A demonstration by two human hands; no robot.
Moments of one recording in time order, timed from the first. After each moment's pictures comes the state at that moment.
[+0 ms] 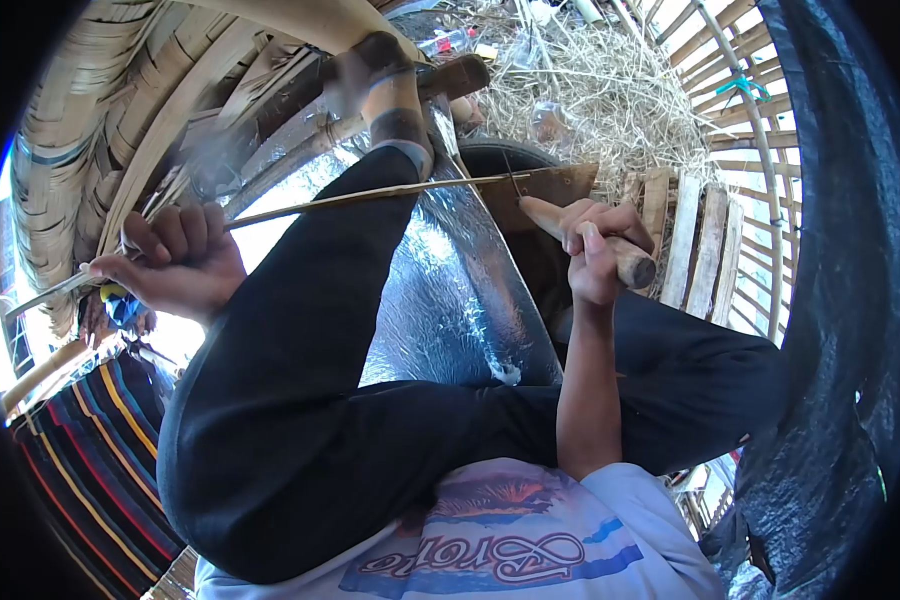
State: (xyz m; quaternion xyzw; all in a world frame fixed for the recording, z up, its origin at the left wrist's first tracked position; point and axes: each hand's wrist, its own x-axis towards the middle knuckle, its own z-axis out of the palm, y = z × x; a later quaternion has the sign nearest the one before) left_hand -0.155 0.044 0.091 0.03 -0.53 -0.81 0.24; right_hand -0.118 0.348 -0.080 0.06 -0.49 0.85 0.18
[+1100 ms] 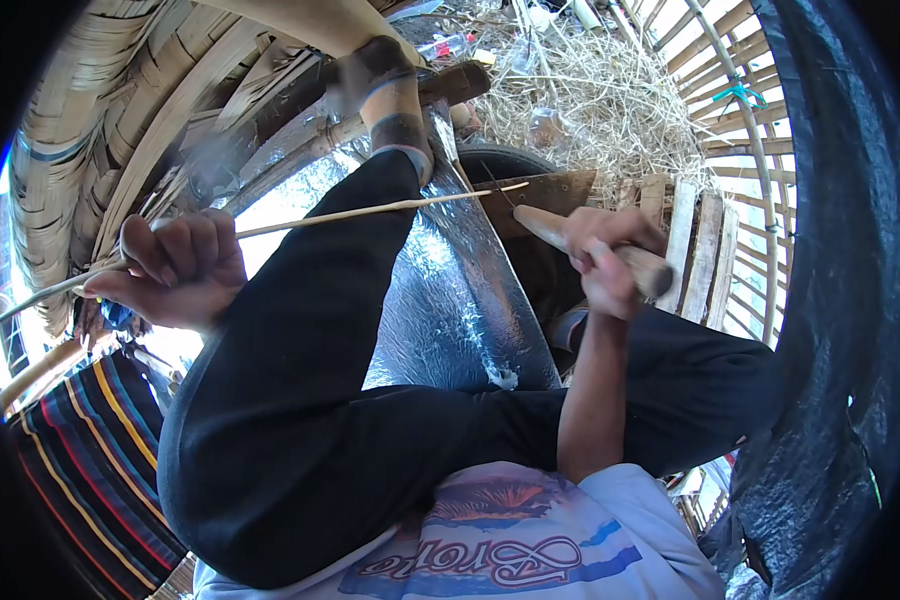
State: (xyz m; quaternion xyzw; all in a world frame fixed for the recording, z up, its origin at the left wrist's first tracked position) left_hand -0.158 0.039 0.088 -0.19 -0.47 -0.86 0.10; right_hand -0.128 0.365 -0.043 0.11 -0.42 0.89 0.11
